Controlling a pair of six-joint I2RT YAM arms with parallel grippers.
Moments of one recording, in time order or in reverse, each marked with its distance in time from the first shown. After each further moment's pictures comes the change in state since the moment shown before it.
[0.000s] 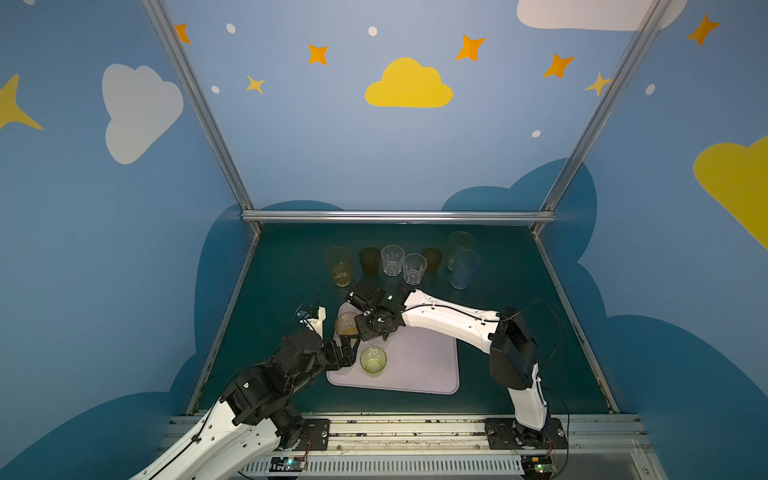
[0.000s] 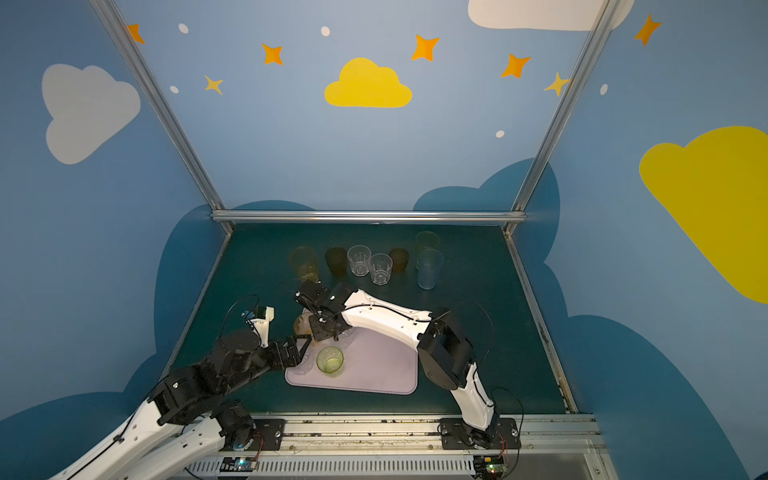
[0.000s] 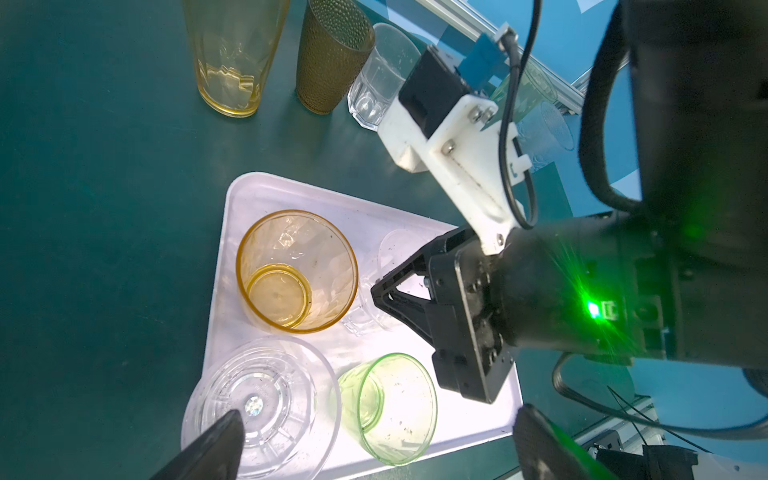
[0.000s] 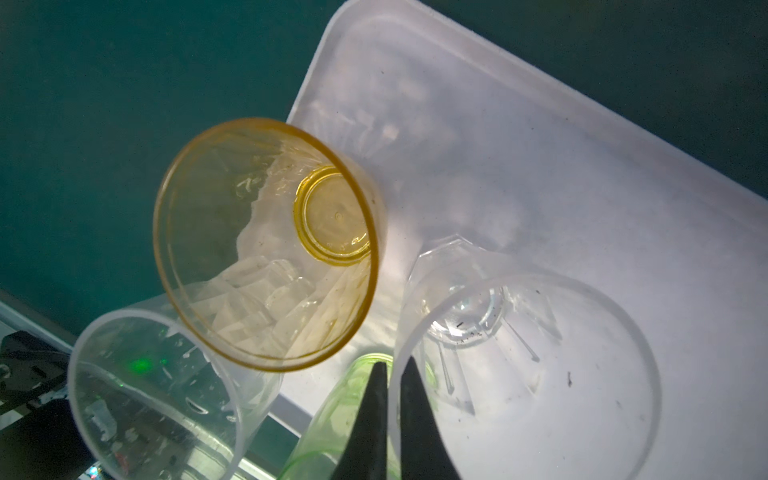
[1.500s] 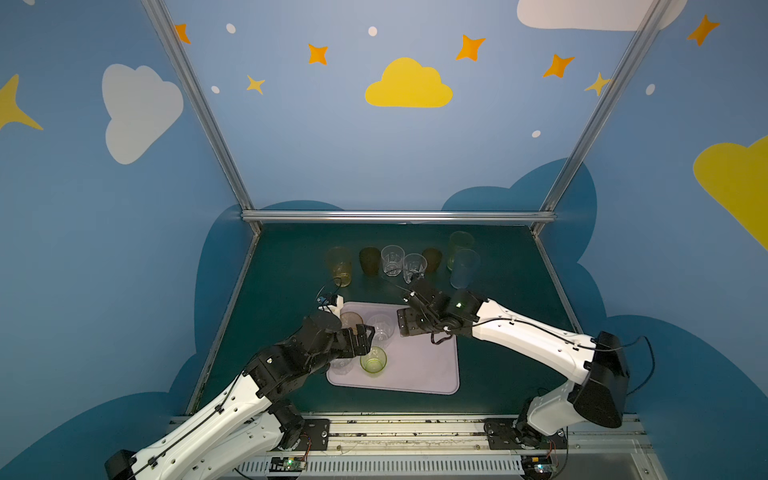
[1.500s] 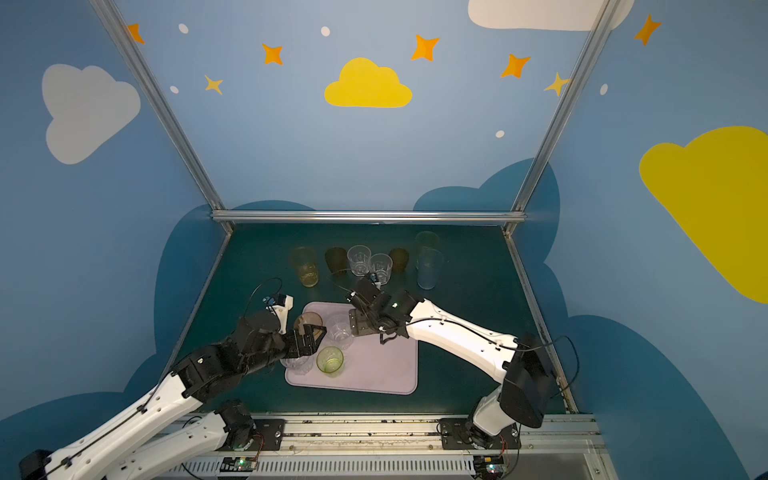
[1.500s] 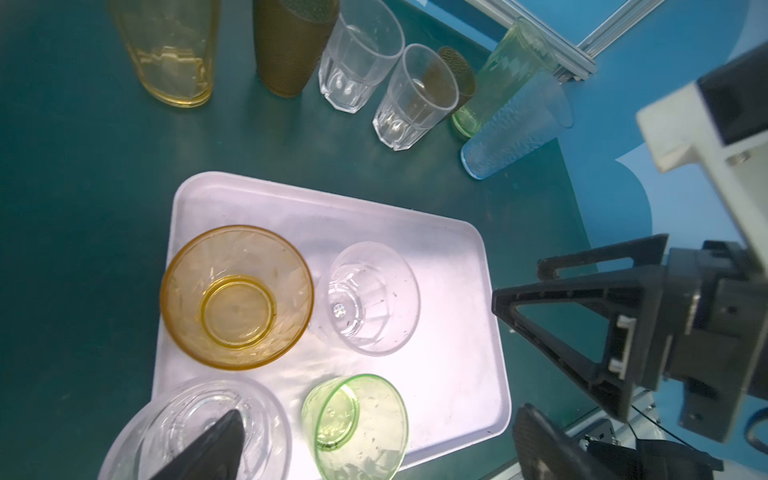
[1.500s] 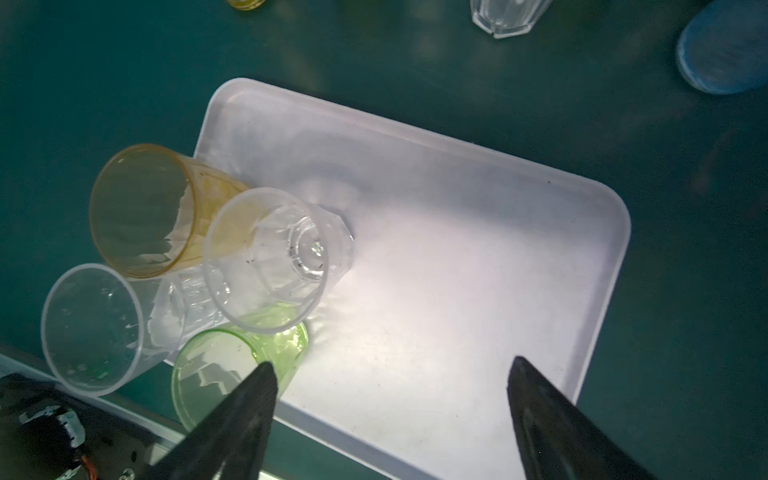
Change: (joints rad) left arm 0.001 0.247 0.111 0.087 0.063 0.024; right arm -0.114 -0.547 -0.503 0.086 0.169 0.072
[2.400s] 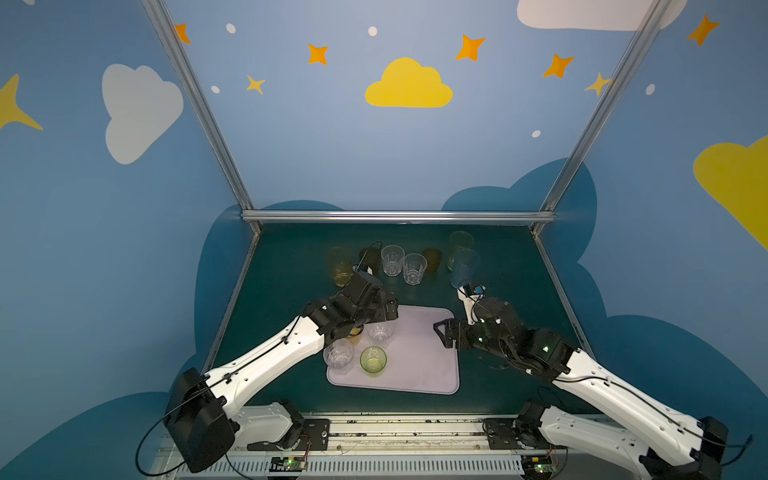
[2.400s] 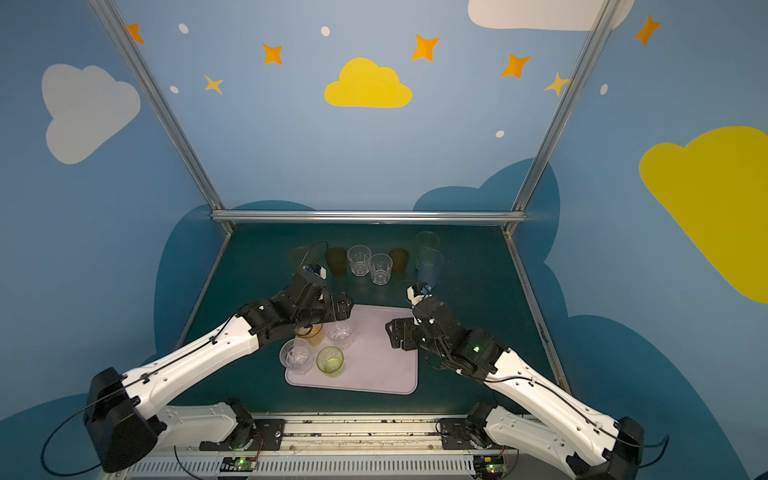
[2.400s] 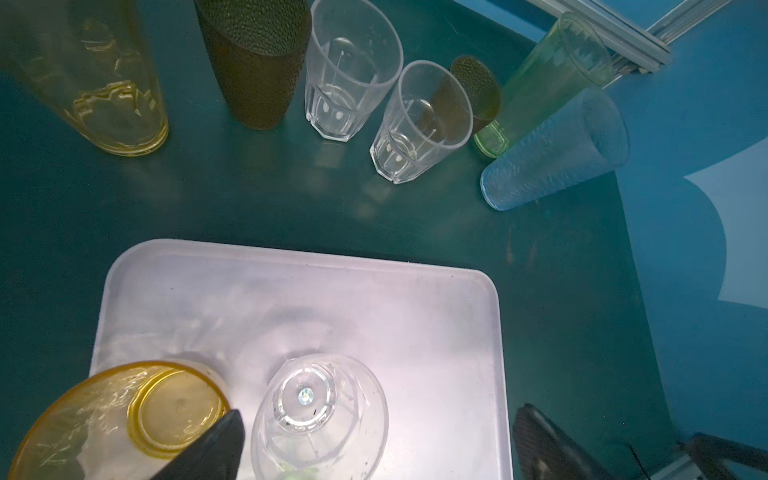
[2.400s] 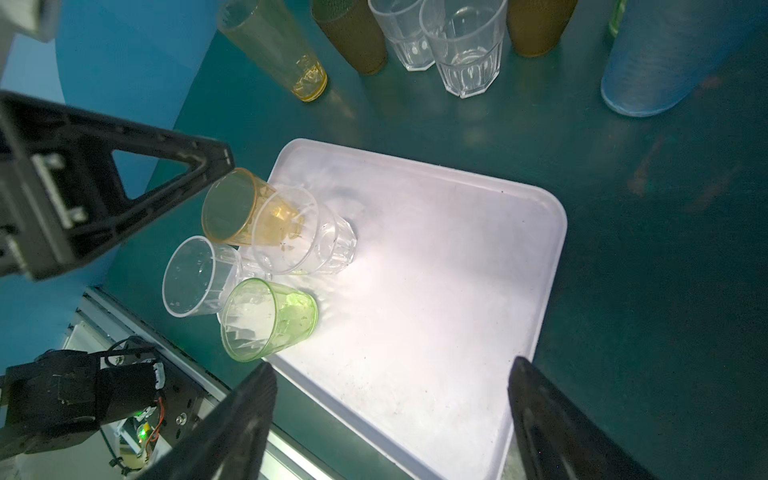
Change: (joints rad) left arm 0.053 0.530 0.296 0.101 -0.016 0.003; right arm -0.139 -0.610 -0.428 0.190 -0.104 -0.105
